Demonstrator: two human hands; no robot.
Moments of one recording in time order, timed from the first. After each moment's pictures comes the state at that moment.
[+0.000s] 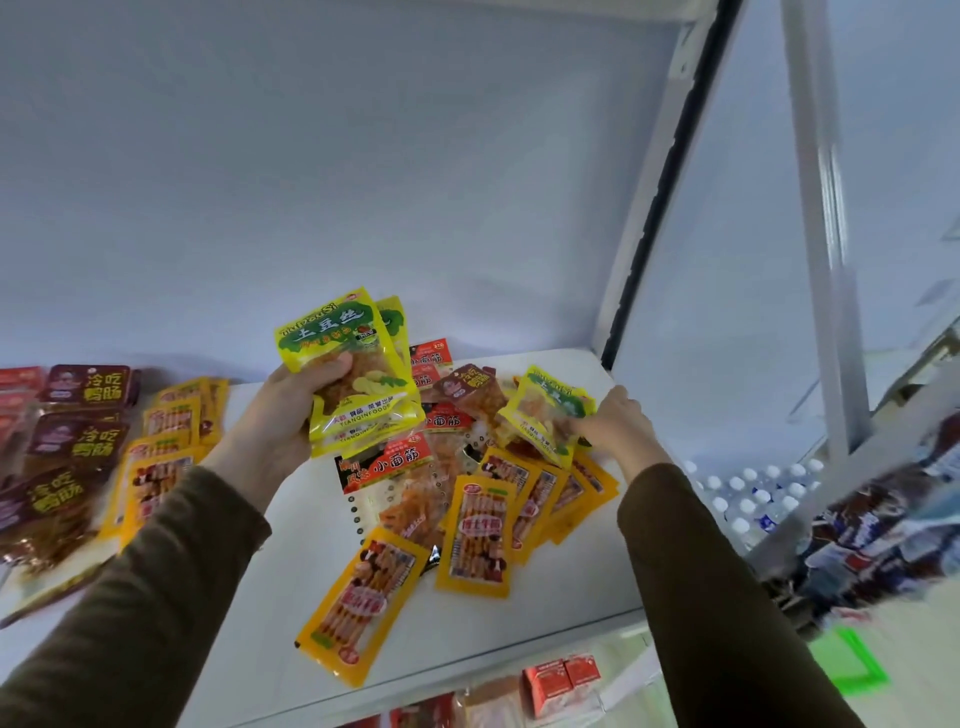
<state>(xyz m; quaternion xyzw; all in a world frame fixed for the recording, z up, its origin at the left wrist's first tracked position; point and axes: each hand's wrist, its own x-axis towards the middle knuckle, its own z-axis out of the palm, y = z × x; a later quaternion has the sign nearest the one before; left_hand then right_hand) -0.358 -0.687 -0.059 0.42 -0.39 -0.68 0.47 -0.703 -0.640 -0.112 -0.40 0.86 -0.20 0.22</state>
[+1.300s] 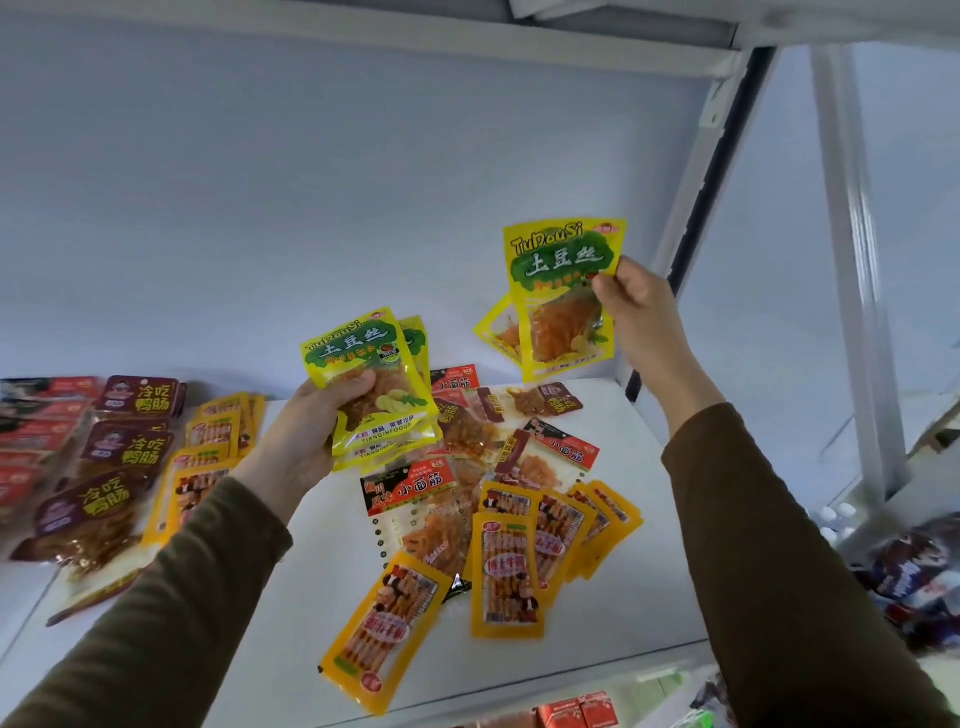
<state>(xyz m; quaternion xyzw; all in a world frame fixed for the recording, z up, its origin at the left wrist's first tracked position) -0.344 -0.684 -0.050 0.41 -0.38 -0.68 0.48 -0.677 -0.676 0.022 -0.59 0.56 -0.56 0.16</state>
